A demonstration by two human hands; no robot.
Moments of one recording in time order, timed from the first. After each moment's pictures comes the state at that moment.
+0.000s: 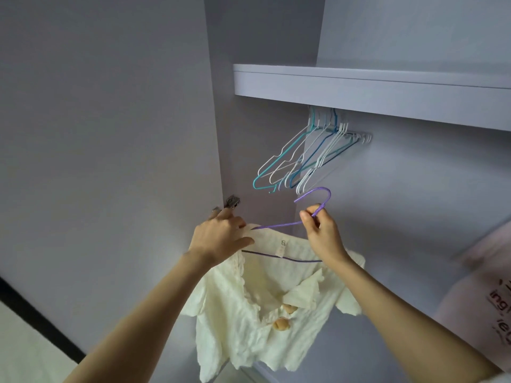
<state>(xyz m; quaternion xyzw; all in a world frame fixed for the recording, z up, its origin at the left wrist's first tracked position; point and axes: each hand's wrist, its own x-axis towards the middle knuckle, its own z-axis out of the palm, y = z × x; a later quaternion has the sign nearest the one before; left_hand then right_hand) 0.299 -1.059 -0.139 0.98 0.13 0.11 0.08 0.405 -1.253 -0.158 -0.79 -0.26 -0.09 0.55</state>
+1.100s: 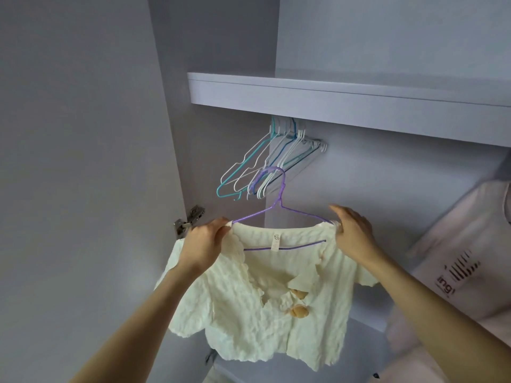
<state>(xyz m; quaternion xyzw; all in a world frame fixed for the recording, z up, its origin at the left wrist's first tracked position) 0.337 -1.082 -0.157 0.93 0.04 0.28 0.23 0.455 -1.370 -0.142 -0.94 -0.19 -0.14 0.23</state>
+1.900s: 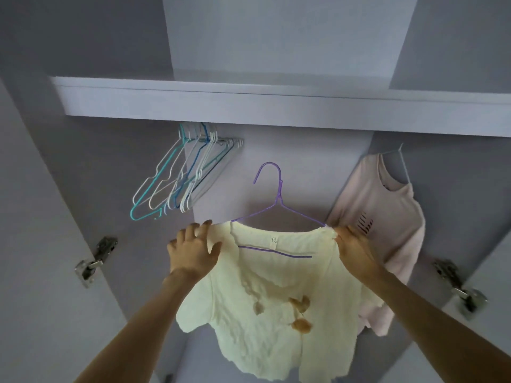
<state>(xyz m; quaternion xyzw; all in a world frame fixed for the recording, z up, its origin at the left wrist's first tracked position) 0.419 -1.165 -0.186 0.98 0.04 0.15 0.13 0.401 -1.496 -0.167 -0.98 -0.02 -0.19 0.09</state>
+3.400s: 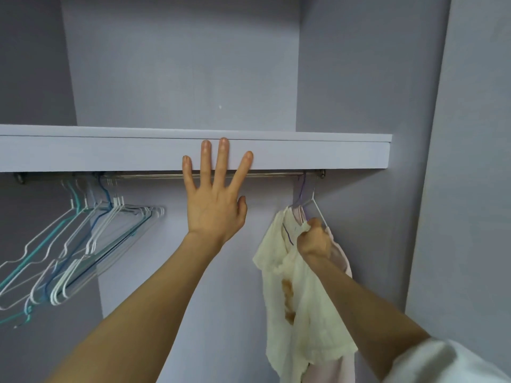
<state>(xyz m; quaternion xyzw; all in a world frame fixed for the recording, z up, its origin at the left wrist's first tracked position) 0.489 -1.369 -0.042 0.78 -0.19 0.60 0.01 0.481 -1.572 -0.109 -0.84 0.25 -0.32 0.36</state>
